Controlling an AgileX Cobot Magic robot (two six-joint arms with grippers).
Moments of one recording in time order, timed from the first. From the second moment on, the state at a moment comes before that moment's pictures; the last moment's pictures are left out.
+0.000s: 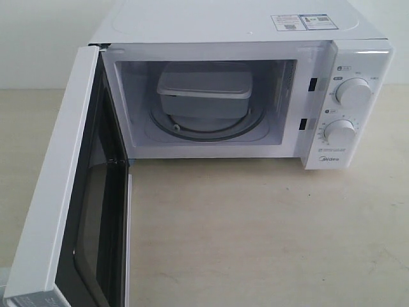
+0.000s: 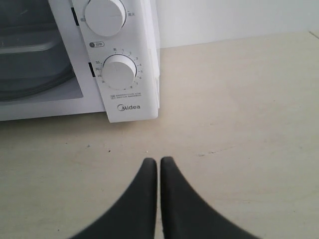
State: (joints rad) left arm 0.10 0.00 0.00 -0.14 0.29 0.20; right arm 0.09 0.00 0.00 -0.10 0.35 0.21
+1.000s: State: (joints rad) left arm 0.09 0.00 -0.33 -0.15 0.44 0.00; right arm 0.09 0.00 0.00 -0.10 0.35 0.21
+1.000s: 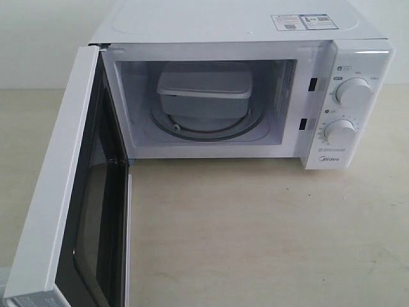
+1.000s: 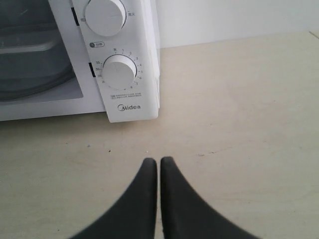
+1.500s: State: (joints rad) left arm 0.08 0.46 -0.98 -0.24 0.78 -0.03; right arm 0.09 0.00 0.00 -0.10 0.35 0.21
